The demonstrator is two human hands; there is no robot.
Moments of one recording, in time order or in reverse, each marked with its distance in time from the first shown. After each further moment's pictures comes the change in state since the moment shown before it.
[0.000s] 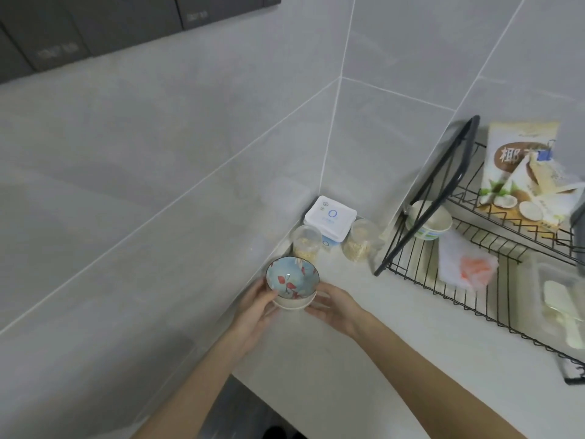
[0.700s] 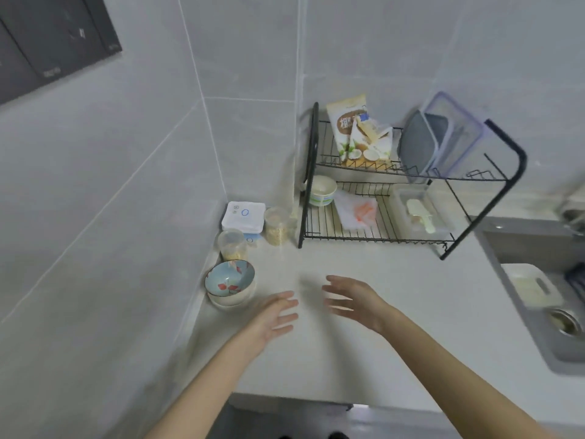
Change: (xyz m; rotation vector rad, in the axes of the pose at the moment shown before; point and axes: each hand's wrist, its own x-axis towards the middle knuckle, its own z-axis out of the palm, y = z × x) left_hand -0.058 -0.018 0.078 0.488 -0.334 -0.301; right_hand -0.147 0.039 -0.089 0.062 0.302 -0.256
